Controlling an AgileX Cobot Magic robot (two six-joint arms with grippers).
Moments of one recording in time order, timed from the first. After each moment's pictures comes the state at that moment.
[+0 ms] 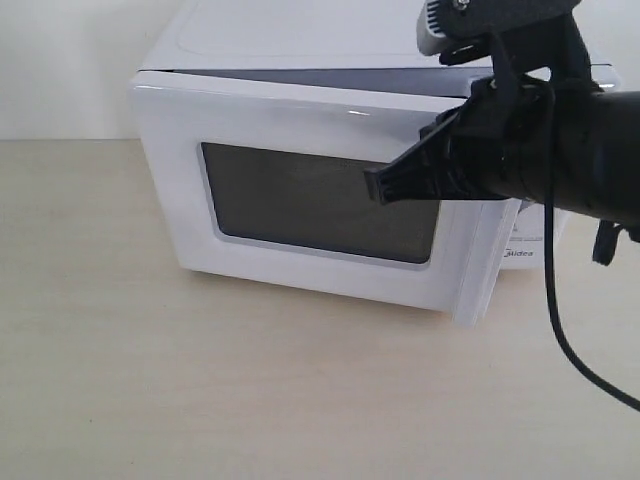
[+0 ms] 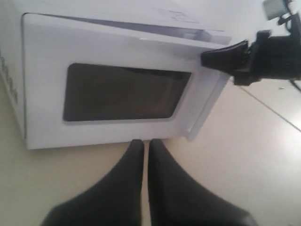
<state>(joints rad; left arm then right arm) -0.62 0.37 -0.42 -0.10 0.41 -0.18 0.77 1.27 -0.78 1.74 -0.39 -1.67</state>
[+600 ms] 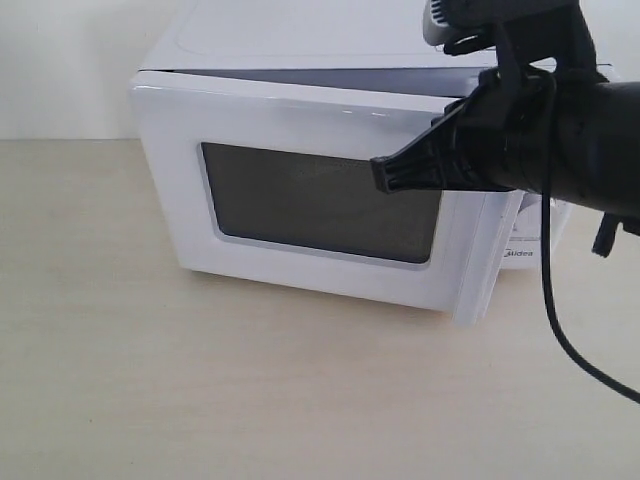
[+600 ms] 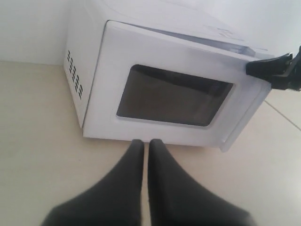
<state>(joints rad) -0.62 0.02 -0.42 0.19 0.70 -0.47 0.77 1.29 -0.80 1.74 -0.45 -1.67</state>
